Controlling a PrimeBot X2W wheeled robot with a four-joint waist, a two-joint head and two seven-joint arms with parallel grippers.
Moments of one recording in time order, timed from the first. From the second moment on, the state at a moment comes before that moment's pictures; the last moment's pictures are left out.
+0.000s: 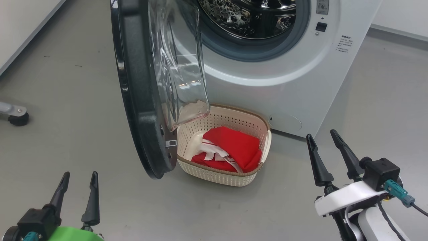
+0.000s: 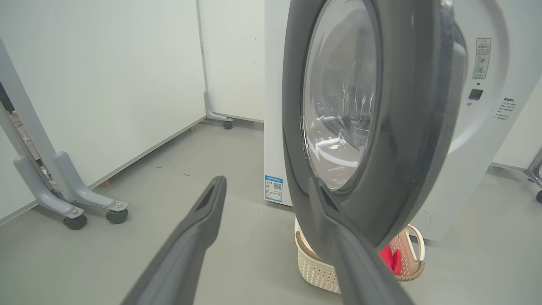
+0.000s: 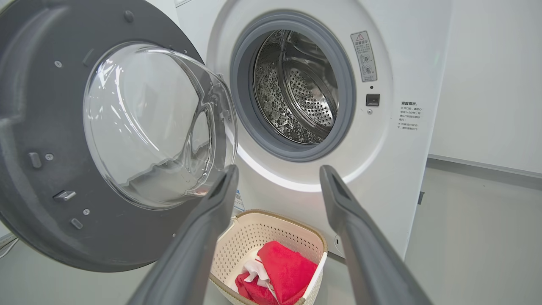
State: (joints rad) left arm 0.07 0.14 -0.03 0.13 -0.35 -0.12 -0.23; right arm -0.08 -0.20 0.32 0.13 0.47 0.11 -0.25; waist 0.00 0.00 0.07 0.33
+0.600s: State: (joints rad) left arm 0.05 0.14 -0.03 0.15 -0.33 -0.12 -0.24; right arm -0.08 -0.19 0.31 0.13 0.47 0.11 -0.25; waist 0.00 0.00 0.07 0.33
